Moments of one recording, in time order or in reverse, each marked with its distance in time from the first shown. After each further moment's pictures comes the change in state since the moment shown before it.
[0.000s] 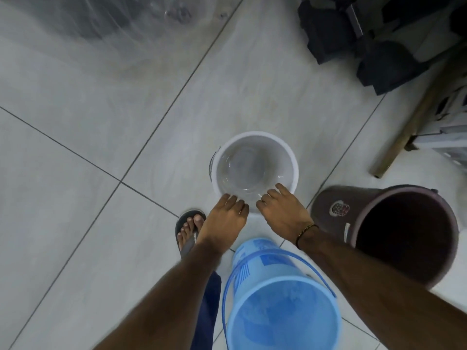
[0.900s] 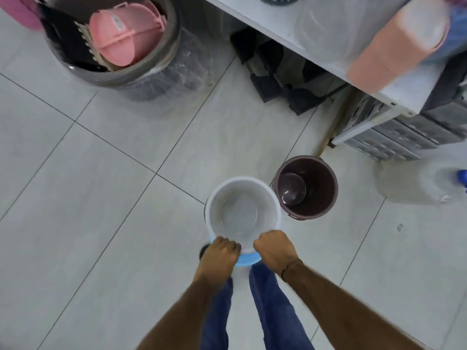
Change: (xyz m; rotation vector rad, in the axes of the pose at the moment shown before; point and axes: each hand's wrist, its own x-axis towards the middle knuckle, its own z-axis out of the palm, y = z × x) left_hand -0.260 0.292 -0.232 0.011 -0.191 -0.045; right_hand -0.414 -0.121 -0.146 0.166 -0.066 0.055
